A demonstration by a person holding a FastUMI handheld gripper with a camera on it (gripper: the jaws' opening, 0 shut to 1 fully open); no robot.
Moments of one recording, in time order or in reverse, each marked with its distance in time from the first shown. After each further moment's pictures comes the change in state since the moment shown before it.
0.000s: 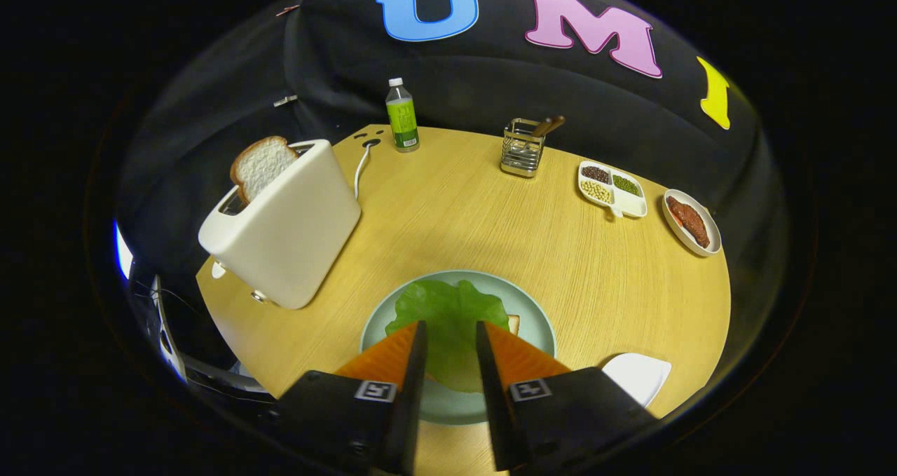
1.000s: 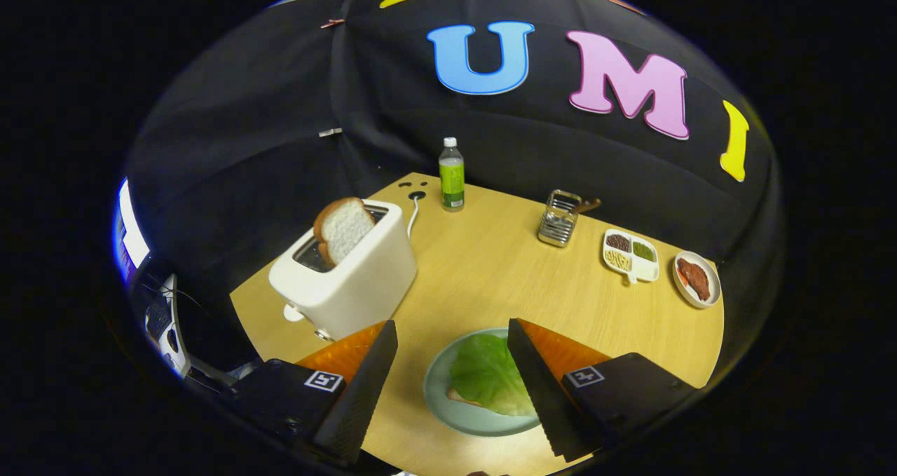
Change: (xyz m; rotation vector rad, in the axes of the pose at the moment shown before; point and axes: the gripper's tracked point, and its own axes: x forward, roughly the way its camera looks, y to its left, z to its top) arm -0.060 0.087 0.093 -0.112 -0.237 0.109
